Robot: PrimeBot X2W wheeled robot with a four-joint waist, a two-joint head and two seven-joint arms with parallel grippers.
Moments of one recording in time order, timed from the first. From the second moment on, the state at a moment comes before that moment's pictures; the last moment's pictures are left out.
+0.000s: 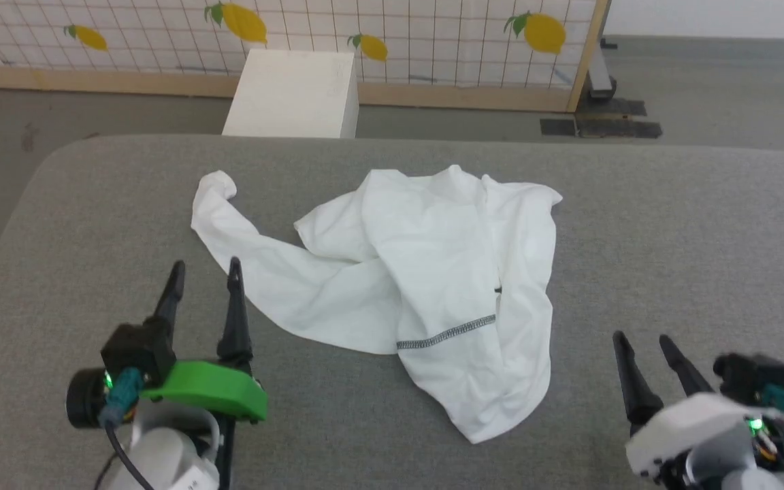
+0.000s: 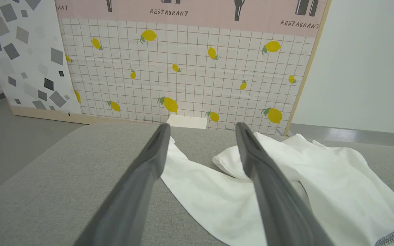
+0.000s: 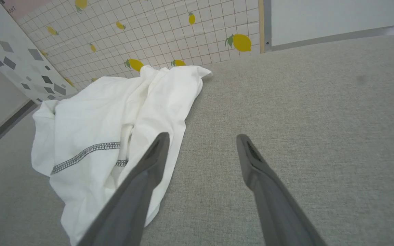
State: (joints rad) left arm -0.16 0.29 -0.30 0.09 -0.43 0.20 -0.26; right arm 0.01 -0.05 -0.05 0.18 0.30 0.13 0.00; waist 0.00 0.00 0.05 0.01
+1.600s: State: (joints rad) left arm -0.16 0.07 -0.21 0.20 -0.30 -0.02 -0.26; right arm -0.39 -0.16 -0.74 0.33 -0.07 0.13 0.46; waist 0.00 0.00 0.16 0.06
